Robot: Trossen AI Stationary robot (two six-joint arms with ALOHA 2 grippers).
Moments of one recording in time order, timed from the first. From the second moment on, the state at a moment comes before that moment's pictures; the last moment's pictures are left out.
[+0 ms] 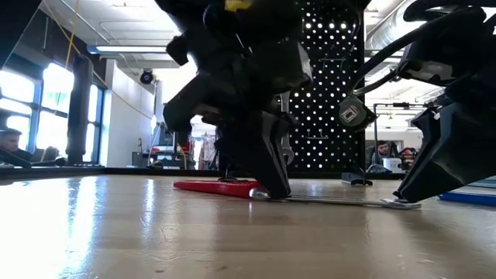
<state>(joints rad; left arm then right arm) -0.18 2.11 1.35 -0.34 0.15 0.31 0.71 1.79 0.80 -0.15 0.58 0.86</state>
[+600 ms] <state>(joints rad) -0.15 2.08 1.35 -0.41 0.31 0.23 0.72 1.79 0.80 -0.06 0.59 0.82</state>
